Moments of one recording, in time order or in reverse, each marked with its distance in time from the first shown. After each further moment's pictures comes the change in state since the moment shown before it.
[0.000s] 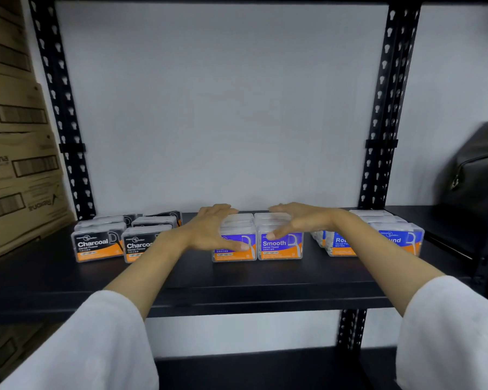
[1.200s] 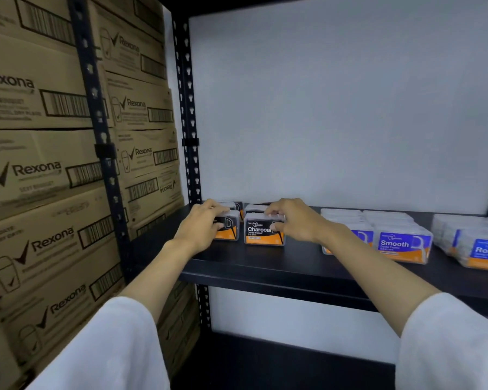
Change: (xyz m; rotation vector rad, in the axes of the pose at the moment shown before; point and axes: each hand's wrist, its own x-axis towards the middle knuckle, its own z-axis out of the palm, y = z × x) left_hand -0.139 -0.156 -0.057 0.183 0.404 -0.271; right_hand 0.078 -0.165 0.116 -0.113 0.232 -0.408
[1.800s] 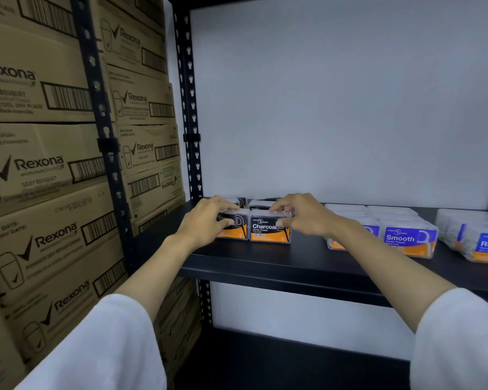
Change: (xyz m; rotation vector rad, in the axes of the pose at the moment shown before) left_hand -0.002 -0.001 -0.006 -0.101 0.010 0.063; right_hand -0.005 0.000 -0.001 0.110 0.021 0.039
